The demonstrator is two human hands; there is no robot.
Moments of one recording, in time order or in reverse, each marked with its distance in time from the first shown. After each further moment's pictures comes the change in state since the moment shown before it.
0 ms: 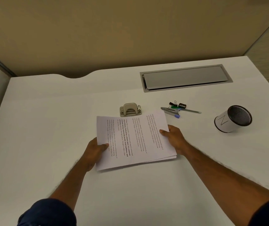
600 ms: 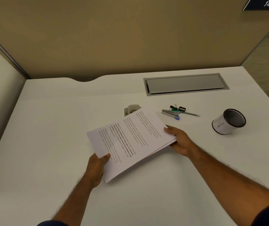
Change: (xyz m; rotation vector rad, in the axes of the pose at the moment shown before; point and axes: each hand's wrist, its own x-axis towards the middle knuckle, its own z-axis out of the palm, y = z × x) left_hand -0.063 -0.042 0.009 -0.409 0.114 -0.026; right_hand -0.044 -0.017 -0.006 0.515 -0.189 0.104
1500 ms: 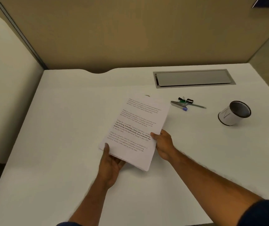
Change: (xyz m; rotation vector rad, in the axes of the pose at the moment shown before) left_hand -0.064 -0.027 -0.017 -0.537 -0.148 -0.087; right_hand -0.046 0.087 0.090 -0.052 0.090 -0.122
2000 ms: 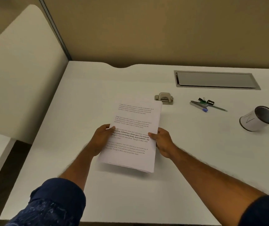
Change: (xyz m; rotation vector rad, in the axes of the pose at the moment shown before) left_hand 0.024 0.114 -0.054 0.765 0.063 0.211; right_hand -0.010 0.028 0.064 -0.234 -0.159 0.051
